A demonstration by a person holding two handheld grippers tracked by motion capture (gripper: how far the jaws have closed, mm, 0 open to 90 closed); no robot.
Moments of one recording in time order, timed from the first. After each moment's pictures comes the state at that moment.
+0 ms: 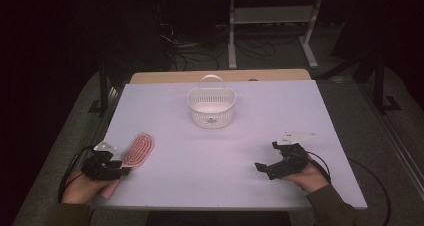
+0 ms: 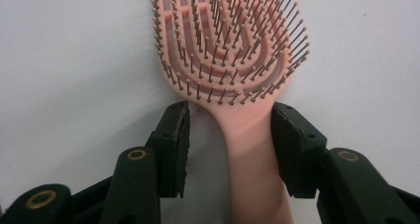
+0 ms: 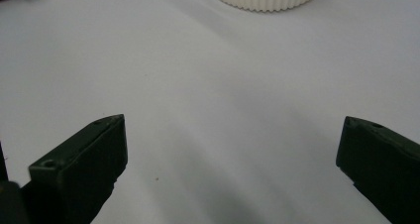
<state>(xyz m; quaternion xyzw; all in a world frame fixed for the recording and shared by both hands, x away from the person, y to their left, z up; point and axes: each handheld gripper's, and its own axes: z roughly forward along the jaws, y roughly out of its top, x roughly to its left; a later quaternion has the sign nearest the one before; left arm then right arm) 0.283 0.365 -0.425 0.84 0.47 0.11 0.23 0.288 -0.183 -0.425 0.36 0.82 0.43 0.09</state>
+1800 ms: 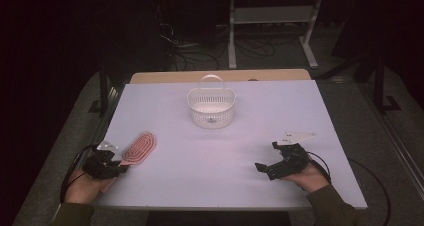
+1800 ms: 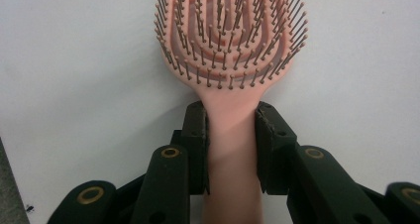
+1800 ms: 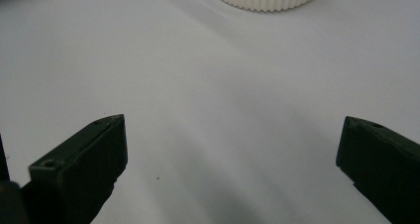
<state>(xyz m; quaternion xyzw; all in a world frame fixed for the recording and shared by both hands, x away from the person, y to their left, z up) 0.285 0.361 -0.423 0.85 0.47 0.13 0.21 0.288 -0.184 -0.425 0.36 0.82 0.43 0.09</state>
